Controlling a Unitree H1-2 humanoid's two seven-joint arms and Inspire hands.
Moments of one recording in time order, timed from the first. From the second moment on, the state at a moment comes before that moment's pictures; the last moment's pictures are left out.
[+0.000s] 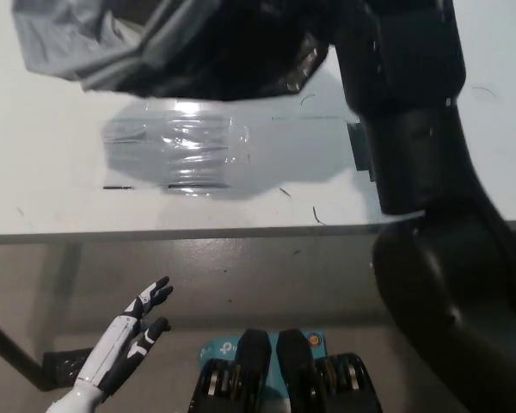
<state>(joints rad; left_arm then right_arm) -0.01 0.27 -0.08 0.07 0.11 -0.21 -0.19 -1.47 0.10 -0.25 0.62 -0.02 0.47 0.13</state>
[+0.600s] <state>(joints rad) 0.00 0.27 -0.09 0.07 0.12 -0.22 -0.19 -1.51 0.09 -0.24 0.69 0.07 0.47 0.03</state>
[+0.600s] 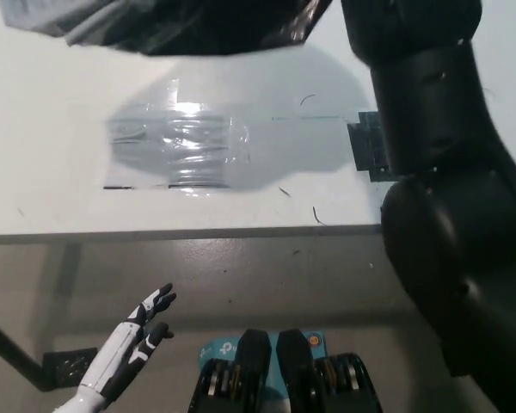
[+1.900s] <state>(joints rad) -0.01 0.27 -0.10 0.07 0.14 -0.22 -0.19 -1.30 0.02 0.09 1.00 -0.02 0.24 0.10</state>
